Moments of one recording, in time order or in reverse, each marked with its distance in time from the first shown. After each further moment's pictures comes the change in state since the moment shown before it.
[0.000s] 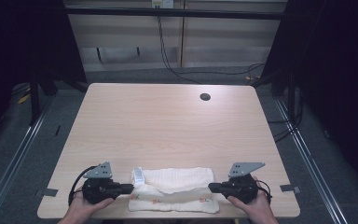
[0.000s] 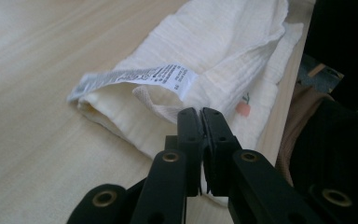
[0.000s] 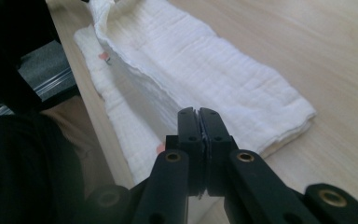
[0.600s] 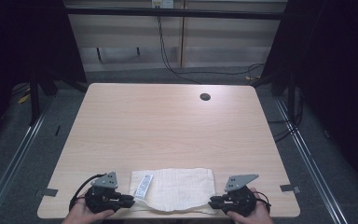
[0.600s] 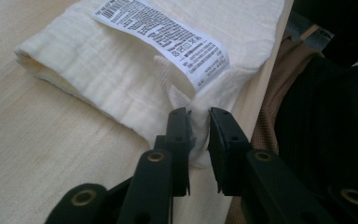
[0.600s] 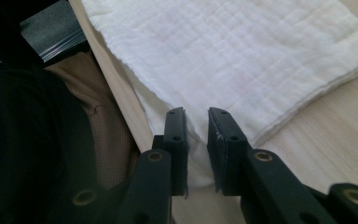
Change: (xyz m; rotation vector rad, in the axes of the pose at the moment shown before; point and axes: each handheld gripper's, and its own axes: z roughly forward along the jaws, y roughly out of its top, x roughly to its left) left arm -0.013 -0.009 0.007 0.127 -0.045 0.014; right arm 0.014 -0.028 0.011 0.123 0.022 -0.012
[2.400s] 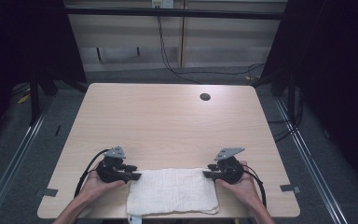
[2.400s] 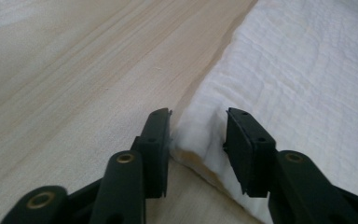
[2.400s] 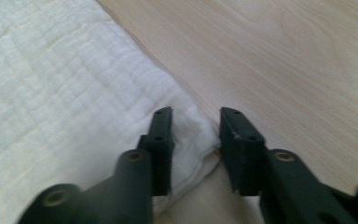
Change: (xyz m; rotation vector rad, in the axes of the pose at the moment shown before) left arm 0.069 0.037 0.024 -0.037 0.115 -0.065; right arm -0.065 0.046 0.035 -0.010 -0.206 0.024
